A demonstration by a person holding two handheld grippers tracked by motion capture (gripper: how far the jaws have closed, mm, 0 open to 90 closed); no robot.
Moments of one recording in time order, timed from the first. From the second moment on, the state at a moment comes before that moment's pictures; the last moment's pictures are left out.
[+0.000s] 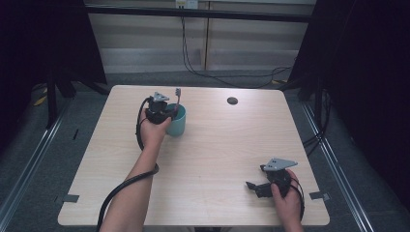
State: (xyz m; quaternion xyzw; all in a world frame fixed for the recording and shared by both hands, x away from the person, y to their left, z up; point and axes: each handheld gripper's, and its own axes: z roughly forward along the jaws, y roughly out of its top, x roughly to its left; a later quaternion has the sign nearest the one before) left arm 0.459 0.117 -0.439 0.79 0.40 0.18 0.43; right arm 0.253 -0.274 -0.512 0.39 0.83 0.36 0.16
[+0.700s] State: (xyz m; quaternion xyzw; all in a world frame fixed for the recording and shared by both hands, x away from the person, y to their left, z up) left arm 0.458 0.114 -0.435 0.79 0.40 0.18 0.42; right arm 0.253 -0.274 -0.512 0.39 0.83 0.36 0.16
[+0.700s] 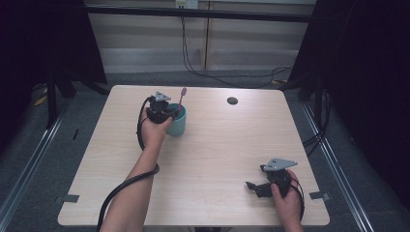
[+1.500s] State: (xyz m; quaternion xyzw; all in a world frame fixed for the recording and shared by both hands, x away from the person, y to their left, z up) left arm 0.444 0.130 -0.412 0.80 0.40 0.17 0.42; right arm 0.253 -0.274 -0.512 0.39 0.83 0.36 0.16
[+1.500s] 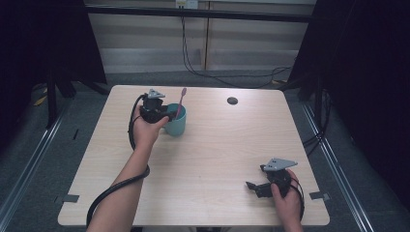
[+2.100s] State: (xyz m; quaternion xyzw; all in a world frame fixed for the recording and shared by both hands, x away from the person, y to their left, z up) left arm 0.432 0.142 -0.407 0.80 0.39 0.15 0.43; right arm 0.253 -0.274 -0.512 0.39 0.83 0.36 0.16
